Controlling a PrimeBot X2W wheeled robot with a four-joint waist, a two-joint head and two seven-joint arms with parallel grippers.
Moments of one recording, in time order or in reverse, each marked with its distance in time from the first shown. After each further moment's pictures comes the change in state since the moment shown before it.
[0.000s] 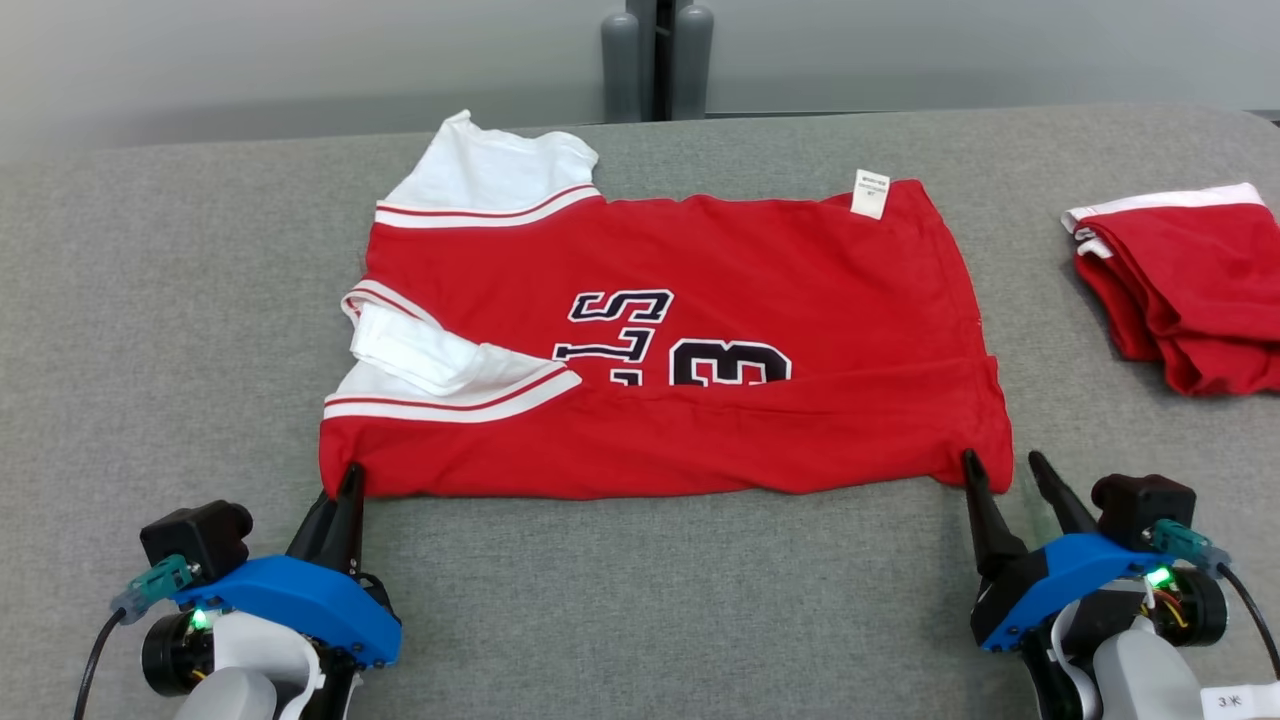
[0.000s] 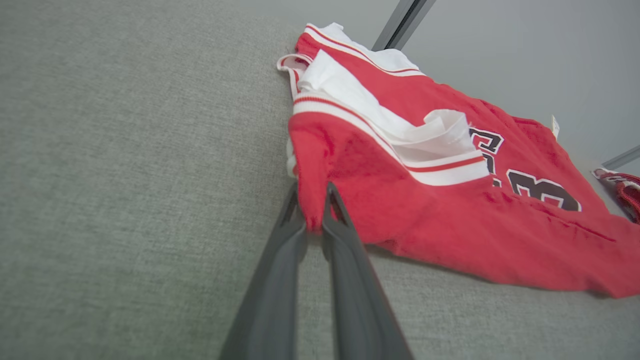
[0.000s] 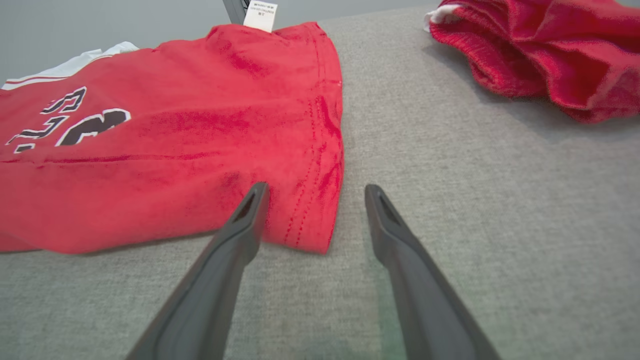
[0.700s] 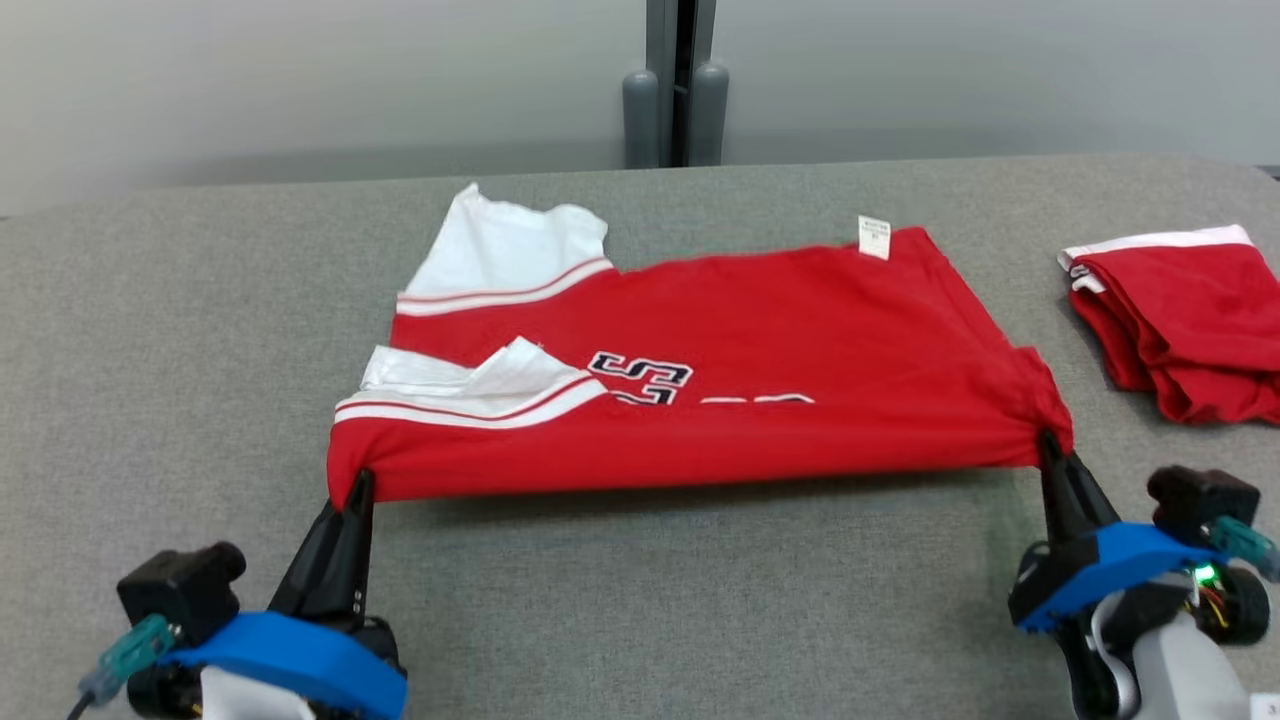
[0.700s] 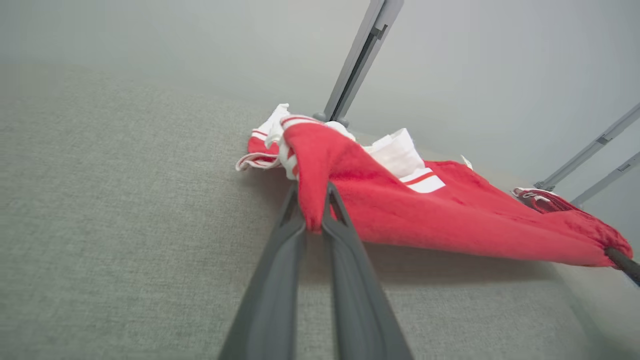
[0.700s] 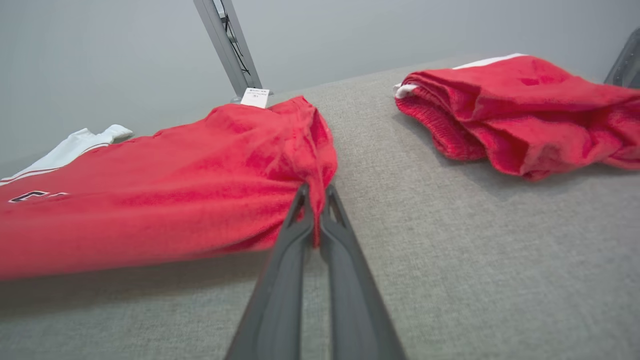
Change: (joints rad) left arm 0.125 0.048 -0.013 -0.276 0.025 0.031 -0.034; right arm -0.050 0.001 -0.070 0.049 0.038 0.000 -0.039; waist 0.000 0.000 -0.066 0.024
